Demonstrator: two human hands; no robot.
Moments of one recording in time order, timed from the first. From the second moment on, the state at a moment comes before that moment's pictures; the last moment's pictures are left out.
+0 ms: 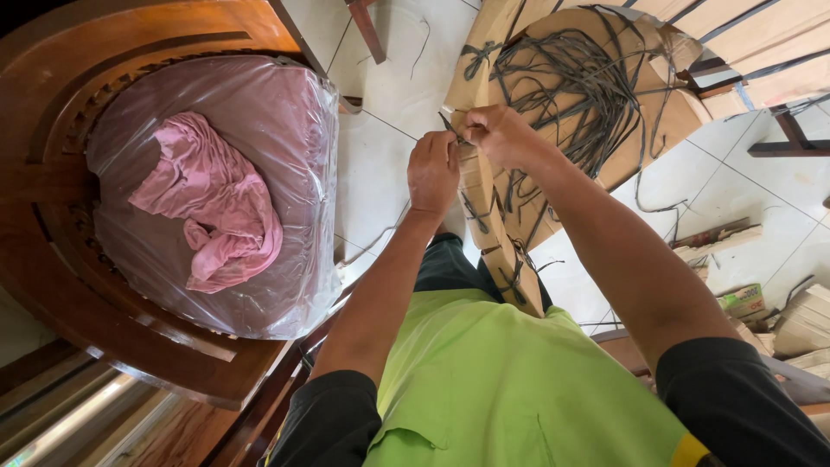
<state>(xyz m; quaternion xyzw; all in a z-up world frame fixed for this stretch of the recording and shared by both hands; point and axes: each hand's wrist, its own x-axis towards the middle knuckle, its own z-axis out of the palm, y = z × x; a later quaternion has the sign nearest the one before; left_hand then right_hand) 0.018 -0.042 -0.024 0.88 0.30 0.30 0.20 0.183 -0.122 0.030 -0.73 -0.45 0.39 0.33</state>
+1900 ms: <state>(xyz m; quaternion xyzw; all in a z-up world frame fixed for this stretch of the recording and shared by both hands) -0.102 -0.062 -0.024 0.69 0.54 -0.09 0.48 0.173 -0.315 -0.110 -0.79 -0.19 0.39 0.44</state>
